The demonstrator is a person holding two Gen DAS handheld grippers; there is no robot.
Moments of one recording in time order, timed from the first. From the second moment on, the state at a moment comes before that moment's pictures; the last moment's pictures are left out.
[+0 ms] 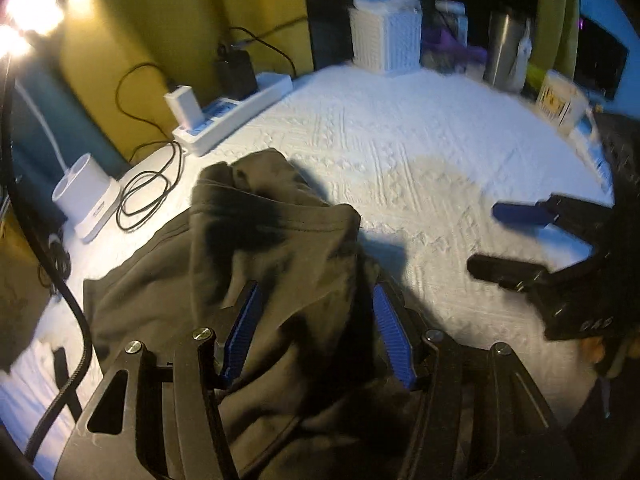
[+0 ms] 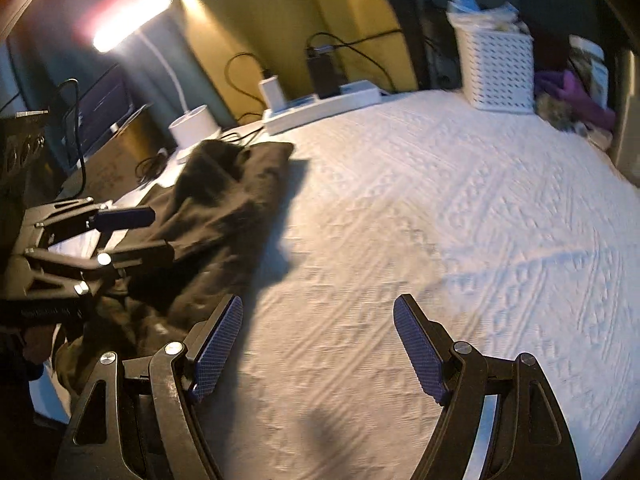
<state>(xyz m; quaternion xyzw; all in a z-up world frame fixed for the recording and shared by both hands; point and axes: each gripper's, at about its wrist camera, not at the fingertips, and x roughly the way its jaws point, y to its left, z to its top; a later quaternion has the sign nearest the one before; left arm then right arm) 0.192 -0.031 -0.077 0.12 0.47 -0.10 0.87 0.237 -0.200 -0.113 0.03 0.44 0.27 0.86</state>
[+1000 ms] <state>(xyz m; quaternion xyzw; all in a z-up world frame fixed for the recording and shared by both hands) 0.175 0.130 -0.051 -0.08 0.37 -0.04 0.92 0.259 -0.143 -0.102 -0.03 0.44 0.27 0.85</state>
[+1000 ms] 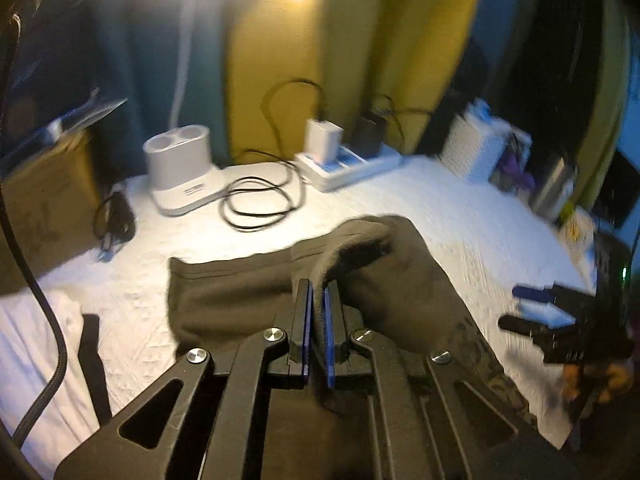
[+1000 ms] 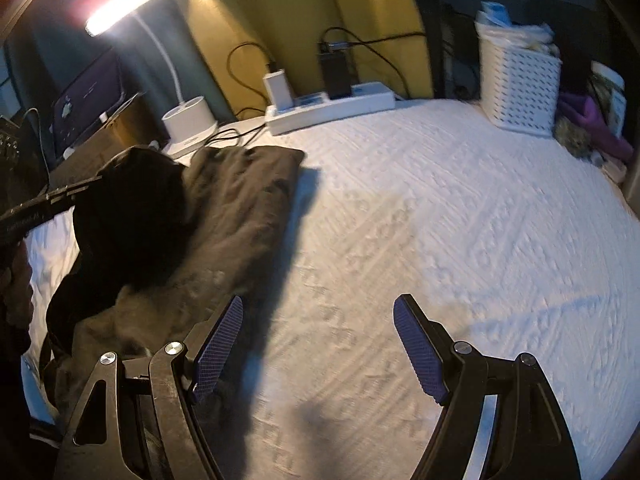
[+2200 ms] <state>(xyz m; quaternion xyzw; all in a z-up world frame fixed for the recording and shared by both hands) 0.104 0.191 -0.093 -0.17 0.43 -0.02 0.89 0.246 -0.083 -0.101 -0.07 0.45 0.28 0.84</state>
